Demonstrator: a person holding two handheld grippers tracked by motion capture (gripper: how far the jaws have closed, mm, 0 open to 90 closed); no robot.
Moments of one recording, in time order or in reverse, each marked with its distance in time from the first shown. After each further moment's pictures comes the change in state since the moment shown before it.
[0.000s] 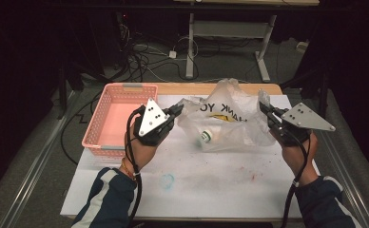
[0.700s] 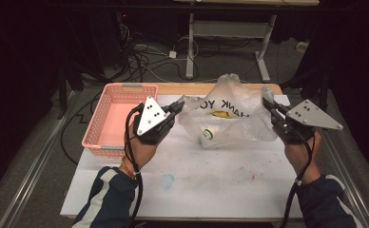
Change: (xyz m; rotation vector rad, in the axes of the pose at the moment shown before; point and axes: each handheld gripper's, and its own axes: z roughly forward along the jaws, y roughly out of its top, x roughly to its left) left arm 0.000 0.012 -0.006 -0.039 0.006 -0.001; right arm -0.006 0.012 -0.007 -0.044 -0.015 0.010
